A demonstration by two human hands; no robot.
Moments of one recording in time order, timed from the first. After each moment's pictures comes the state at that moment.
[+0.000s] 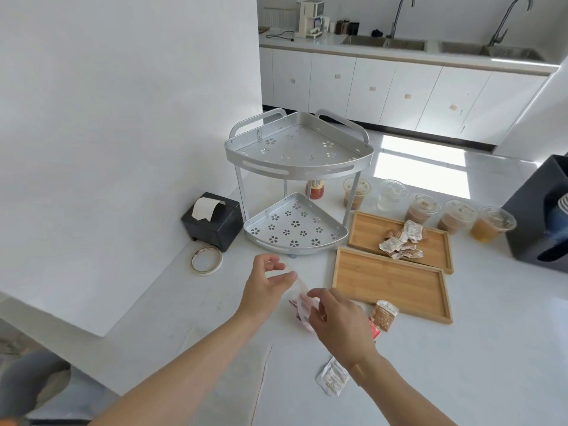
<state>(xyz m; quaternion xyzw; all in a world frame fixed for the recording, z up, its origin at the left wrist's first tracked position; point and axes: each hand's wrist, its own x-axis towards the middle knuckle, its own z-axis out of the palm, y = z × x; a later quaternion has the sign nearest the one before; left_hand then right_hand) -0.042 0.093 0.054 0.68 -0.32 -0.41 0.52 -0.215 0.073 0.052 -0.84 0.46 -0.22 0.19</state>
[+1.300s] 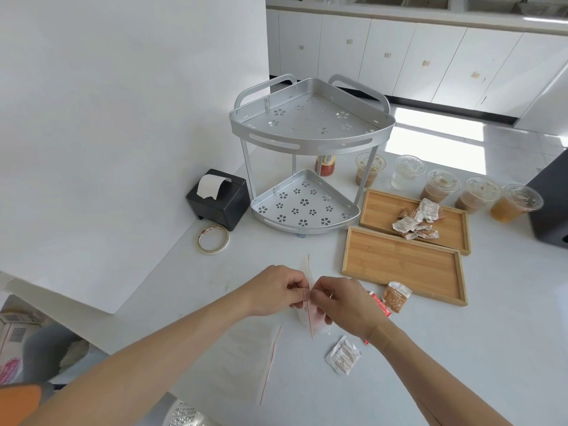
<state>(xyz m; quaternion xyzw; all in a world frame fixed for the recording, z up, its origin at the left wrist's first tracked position) -0.028 0.103 0.070 0.64 -0.60 -0.44 0.18 -0.207 0.056 0.068 -0.78 0.44 -0.05 0.45</state>
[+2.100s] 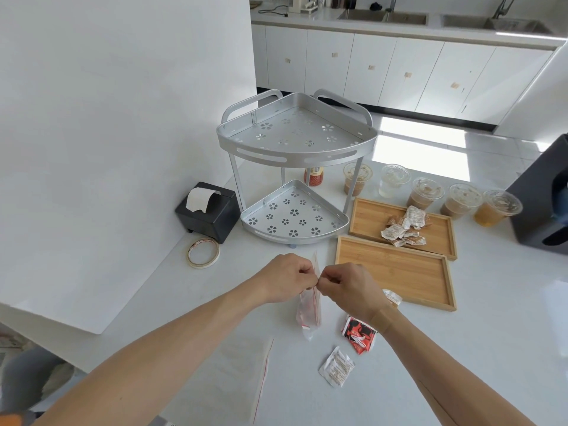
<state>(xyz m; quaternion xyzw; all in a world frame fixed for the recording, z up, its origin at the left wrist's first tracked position) -0.050 0.057 0.090 0.68 -0.60 -0.39 0.17 -0.211 0.020 0.079 -0.80 0.48 -0.09 0.36</state>
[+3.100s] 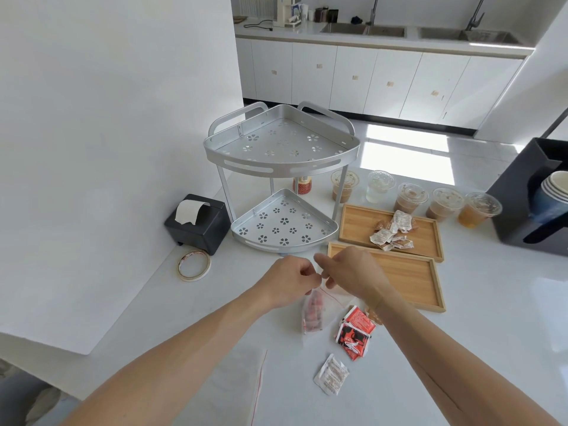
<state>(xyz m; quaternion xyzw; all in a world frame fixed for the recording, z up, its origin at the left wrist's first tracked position) -0.065 0.046 0.088 0.68 -0.55 -0.42 0.24 -0.209 -0.008 0.113 -0.72 0.60 -0.03 0.34</state>
